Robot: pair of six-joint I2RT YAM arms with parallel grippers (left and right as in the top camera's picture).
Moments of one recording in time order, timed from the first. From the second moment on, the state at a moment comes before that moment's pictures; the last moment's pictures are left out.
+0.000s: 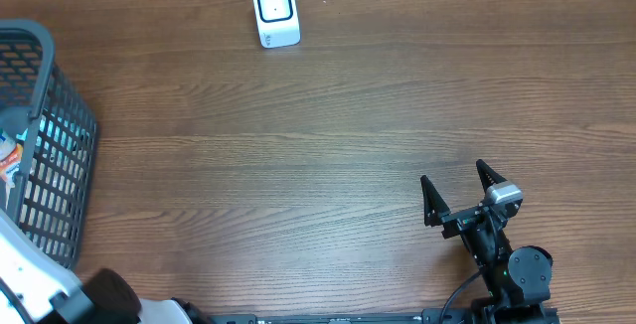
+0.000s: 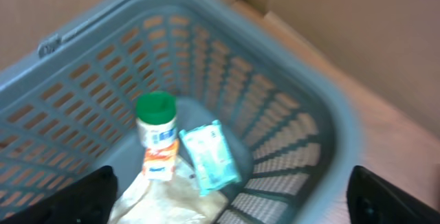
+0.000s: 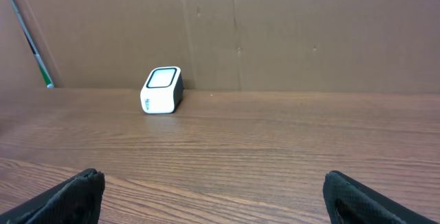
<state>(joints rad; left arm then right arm) 0.70 1.65 2.03 -1.10 0.03 -0.09 0.13 0.01 0.02 -0.02 -0.17 0.11</state>
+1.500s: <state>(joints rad) 0.76 2.14 1.62 -0.47 -0.26 0.01 0.13 0.01 0.02 -0.02 -0.17 0.11</state>
